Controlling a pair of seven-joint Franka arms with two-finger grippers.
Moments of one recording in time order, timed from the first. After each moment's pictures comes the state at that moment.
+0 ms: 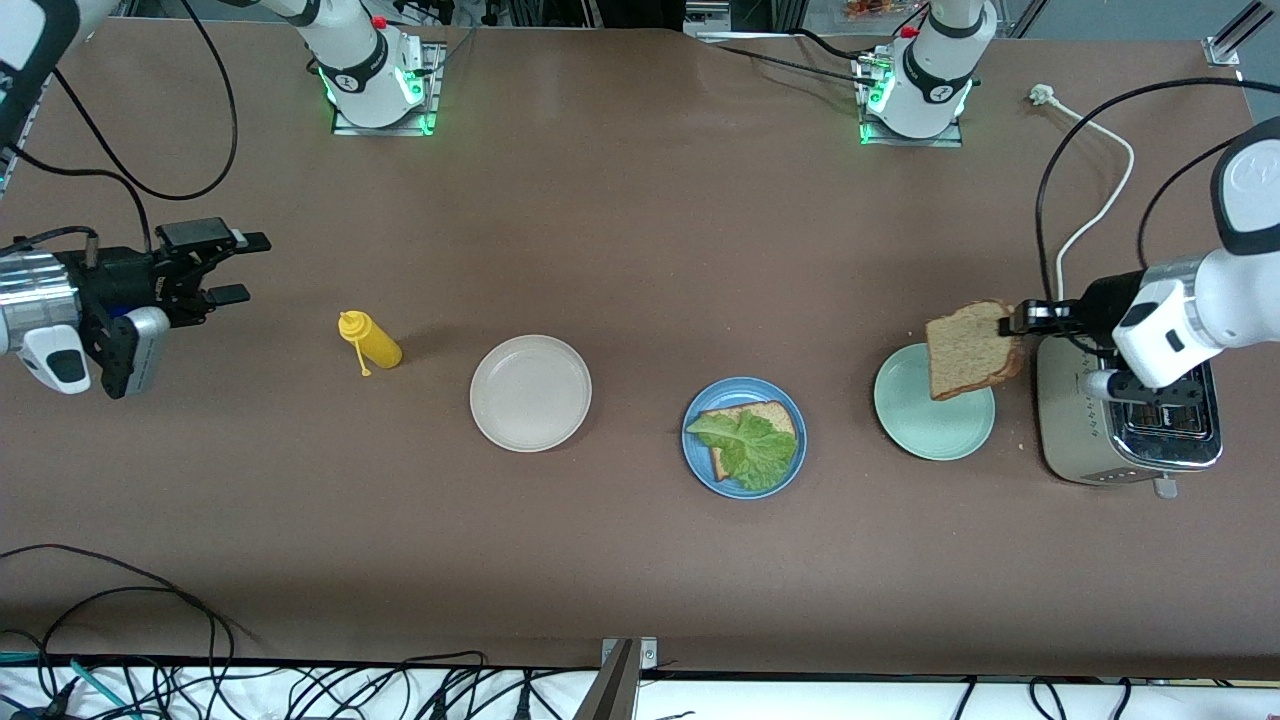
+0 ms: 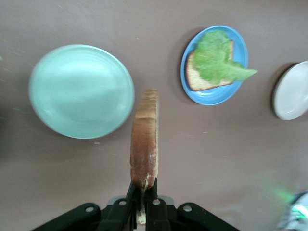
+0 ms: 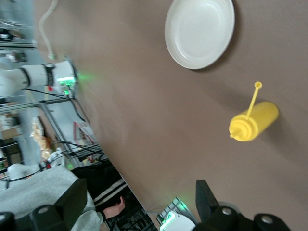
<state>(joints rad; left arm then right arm) 0.19 0.31 -0.18 -1.53 -0.31 1.57 0.02 0.44 0.63 -0.84 -1.14 0.87 0.92 -0.74</state>
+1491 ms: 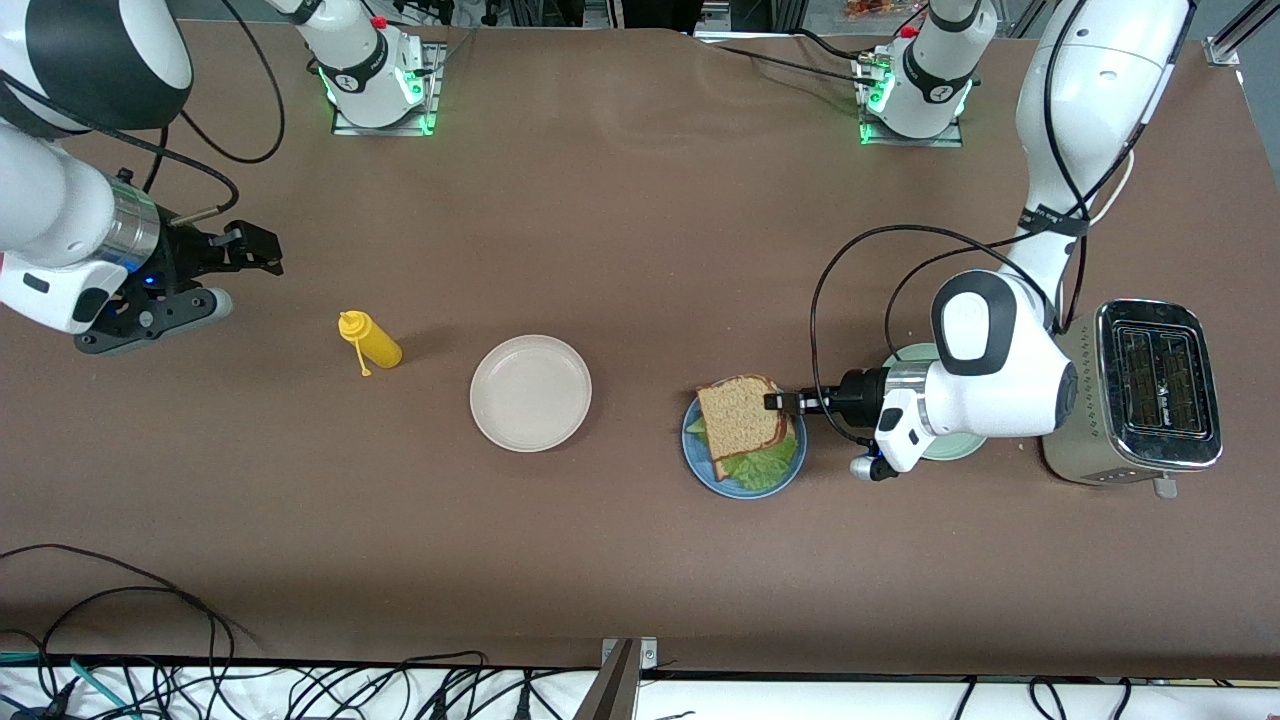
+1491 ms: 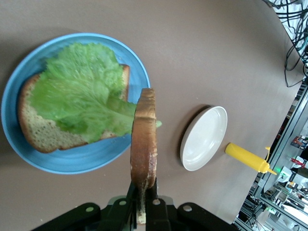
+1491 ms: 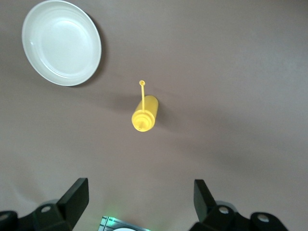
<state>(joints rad) -0.08 0.65 -0.19 -1.54 -0.81 2.04 -0.02 0.06 0.21 0.09 -1.46 -0.01 1.48 -0.20</state>
